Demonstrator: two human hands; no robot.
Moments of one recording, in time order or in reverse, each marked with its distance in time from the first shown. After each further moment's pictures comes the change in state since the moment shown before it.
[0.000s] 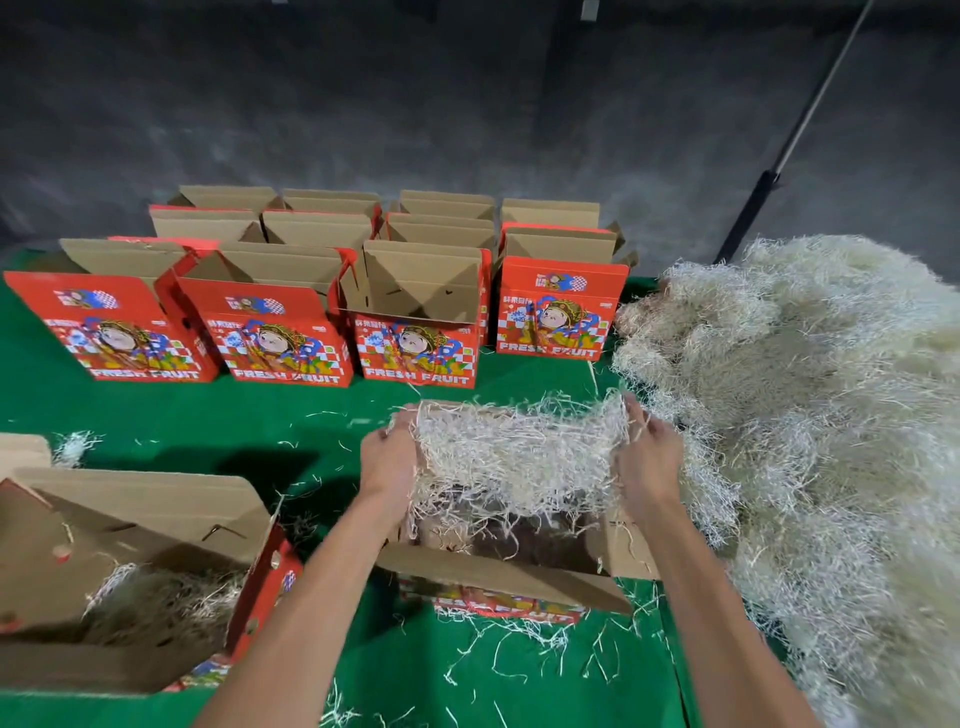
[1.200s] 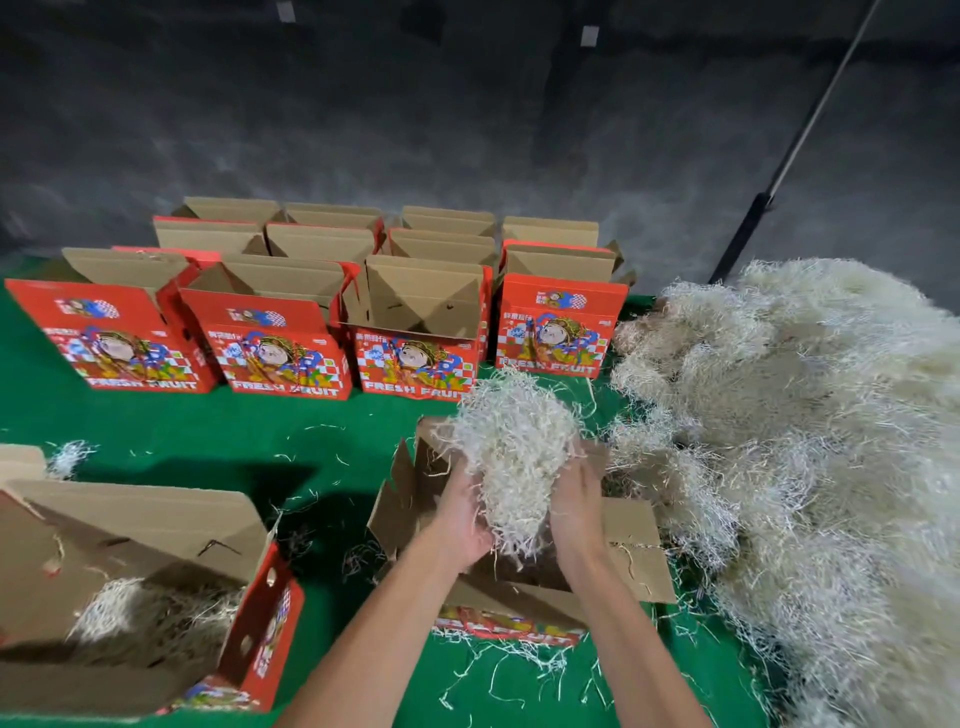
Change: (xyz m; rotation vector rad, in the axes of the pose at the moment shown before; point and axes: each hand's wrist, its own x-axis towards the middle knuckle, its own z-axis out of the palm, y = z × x) left_hand -0.044 -0.019 0.044 -0.422 -0.421 -0.450; right_hand -0.053 0.020 0.056 0.067 -0.172 0.013
